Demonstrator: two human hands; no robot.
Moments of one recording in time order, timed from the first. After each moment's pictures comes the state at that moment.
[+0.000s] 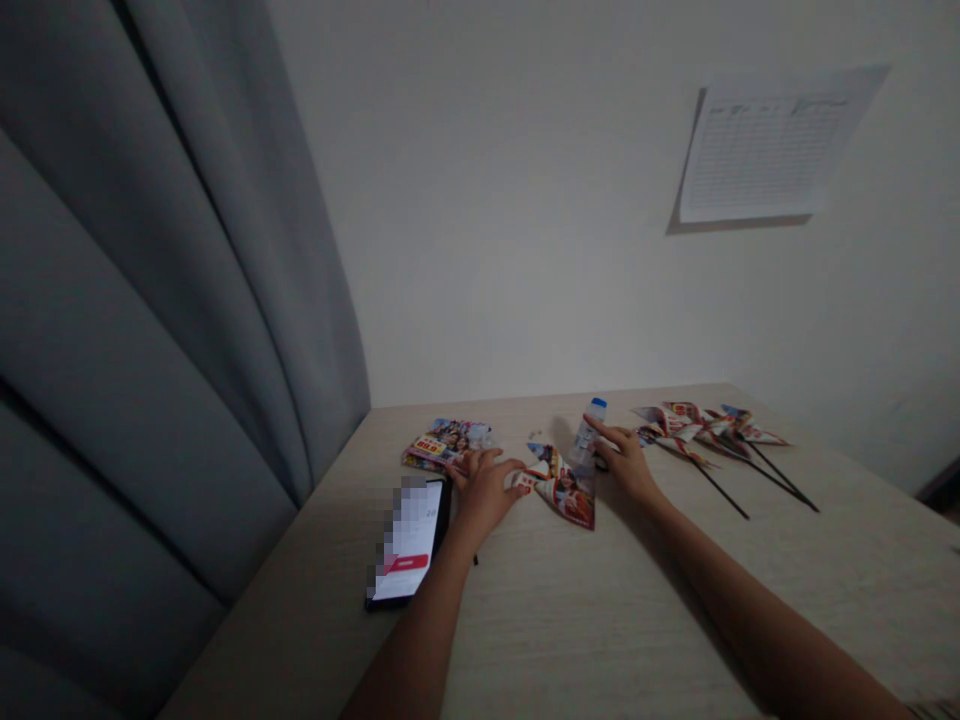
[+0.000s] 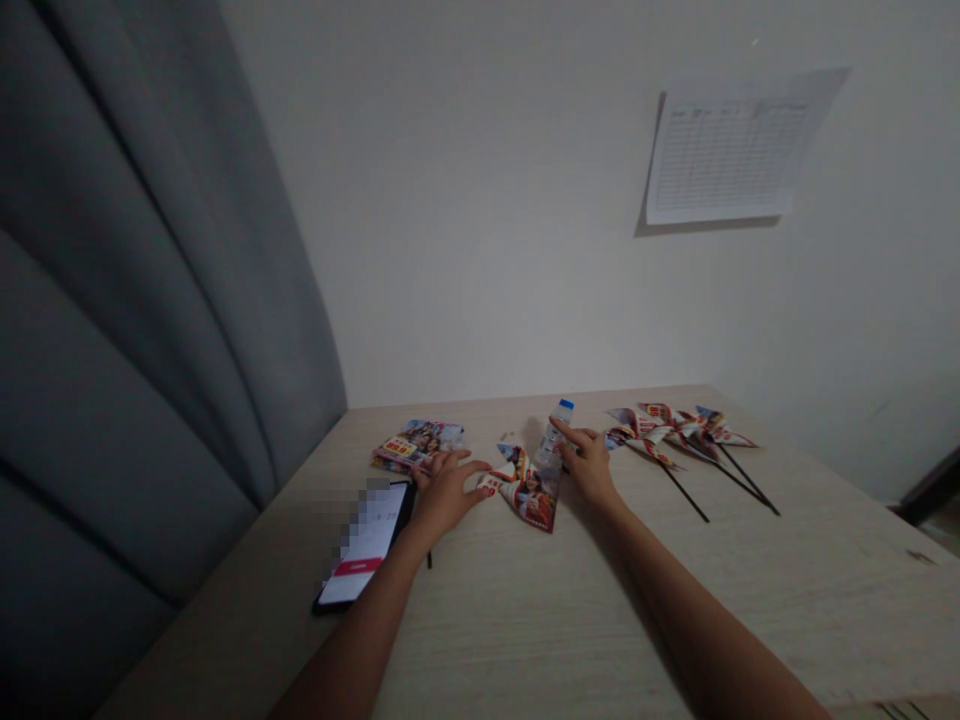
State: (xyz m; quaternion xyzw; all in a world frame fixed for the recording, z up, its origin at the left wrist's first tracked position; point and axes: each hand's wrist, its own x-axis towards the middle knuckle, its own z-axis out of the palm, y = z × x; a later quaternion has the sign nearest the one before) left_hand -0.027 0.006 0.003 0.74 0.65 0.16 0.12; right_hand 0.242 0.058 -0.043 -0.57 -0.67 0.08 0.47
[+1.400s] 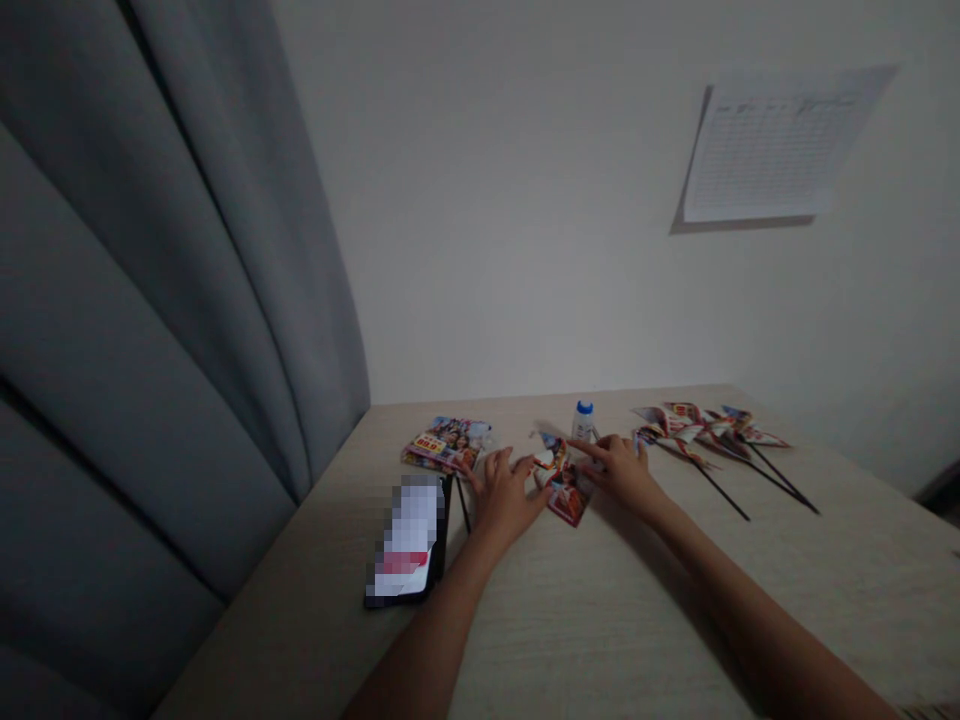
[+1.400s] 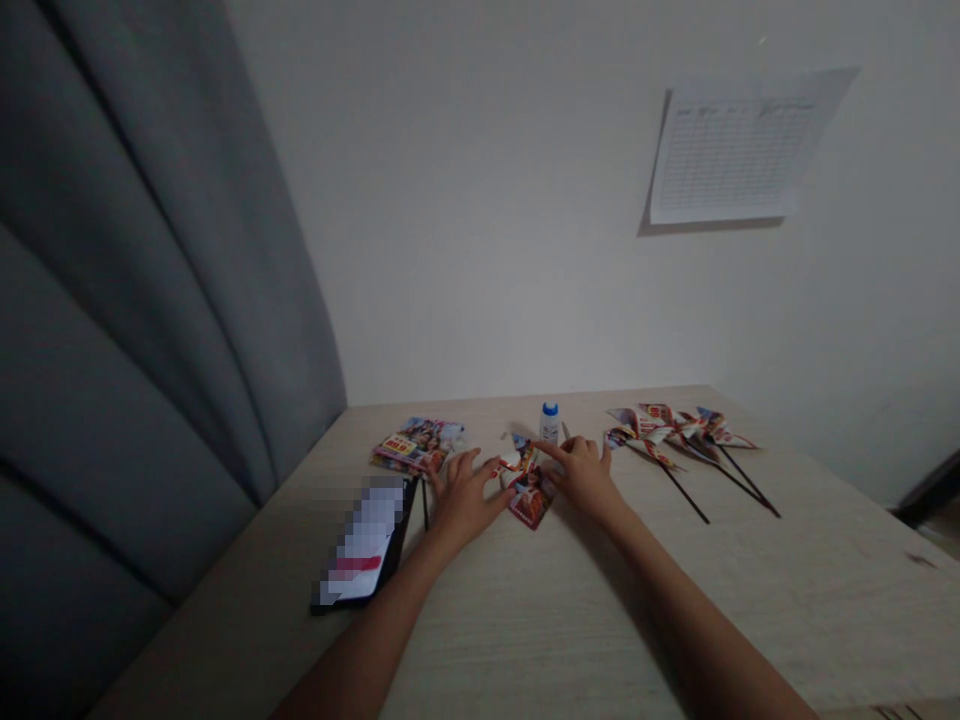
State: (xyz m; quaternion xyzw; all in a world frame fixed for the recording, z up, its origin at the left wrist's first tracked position) left_hand 0.001 -0.006 -0.013 0.75 0.63 0.21 0.04; right_hand 0.231 0.027 -0.015 -0.63 -0.76 0.01 0.17
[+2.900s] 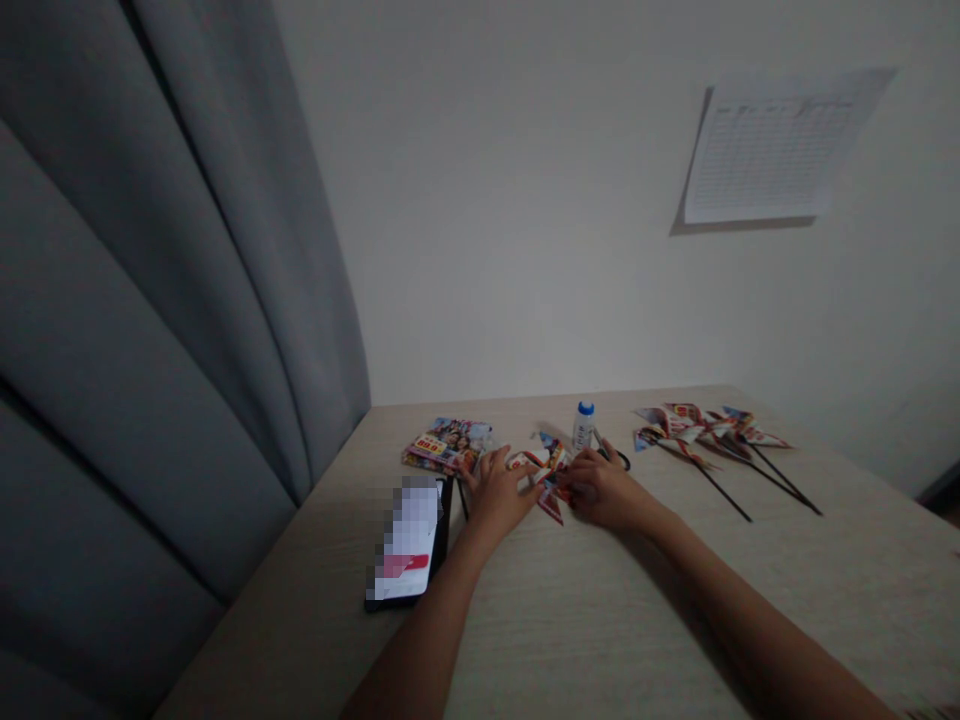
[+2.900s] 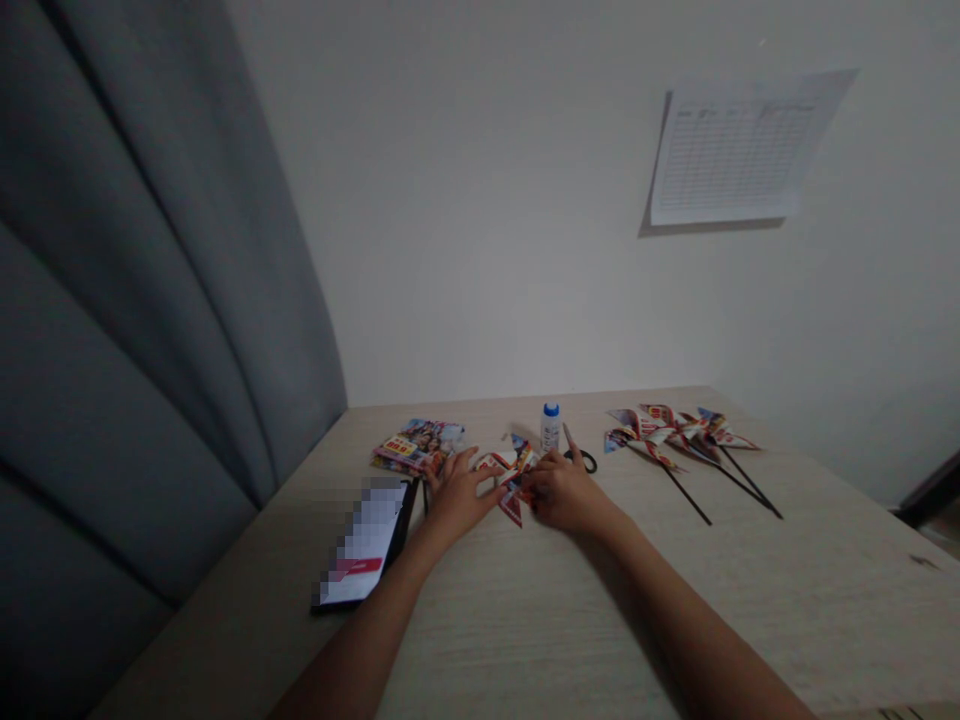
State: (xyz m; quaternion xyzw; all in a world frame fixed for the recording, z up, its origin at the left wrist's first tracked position) left_hand -0.010 0.005 -0.013 0.74 0.63 0.22 0.08; right_hand 0.215 0.007 0.000 -0.42 -0.88 0.07 0.20
